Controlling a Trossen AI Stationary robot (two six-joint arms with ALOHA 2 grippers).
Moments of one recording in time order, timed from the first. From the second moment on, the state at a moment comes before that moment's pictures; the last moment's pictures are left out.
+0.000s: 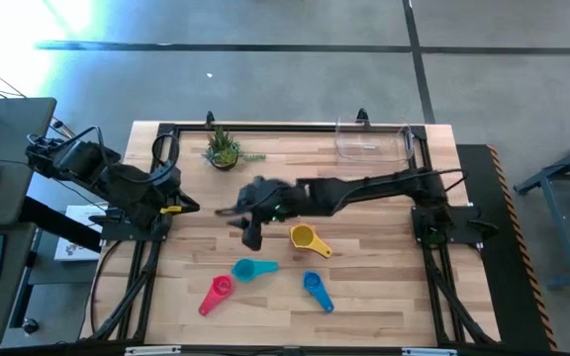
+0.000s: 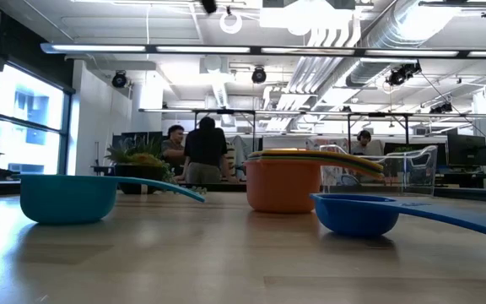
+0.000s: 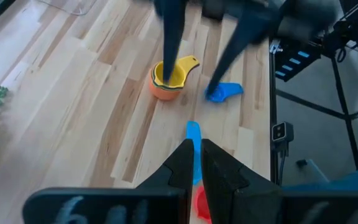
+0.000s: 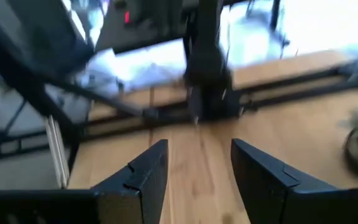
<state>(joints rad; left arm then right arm) -0.42 0.93 1.37 -1.17 -0.28 -0.62 0.13 2.02 1.95 -0.34 0.09 0.25</state>
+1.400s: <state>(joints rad) -0.42 0.93 1.37 -1.19 -0.30 -0.63 0.20 2.39 1.95 -0.47 -0.06 0.23</state>
